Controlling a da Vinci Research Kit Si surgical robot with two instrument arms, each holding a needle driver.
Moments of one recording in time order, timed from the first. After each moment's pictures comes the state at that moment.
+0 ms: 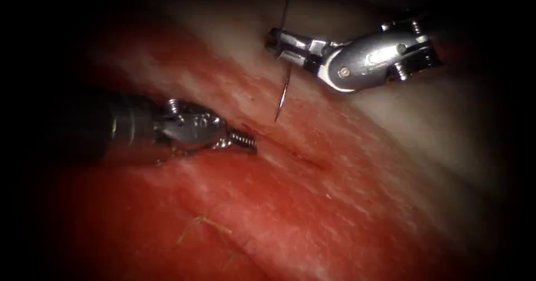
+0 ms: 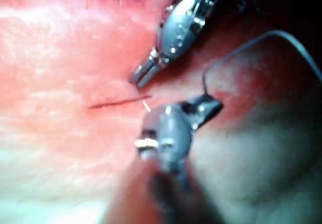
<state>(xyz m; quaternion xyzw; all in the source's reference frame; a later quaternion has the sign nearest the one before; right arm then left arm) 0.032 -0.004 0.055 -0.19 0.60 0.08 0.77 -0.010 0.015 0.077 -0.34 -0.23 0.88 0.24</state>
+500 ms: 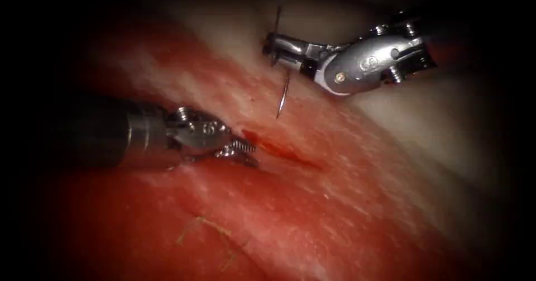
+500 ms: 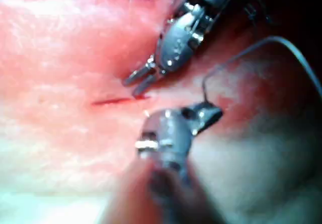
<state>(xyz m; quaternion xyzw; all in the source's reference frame) 0.032 -0.005 0.056 -0.21 0.59 0.03 0.77 -0.009 0.014 0.079 -0.31 -0.25 0.89 0.24</state>
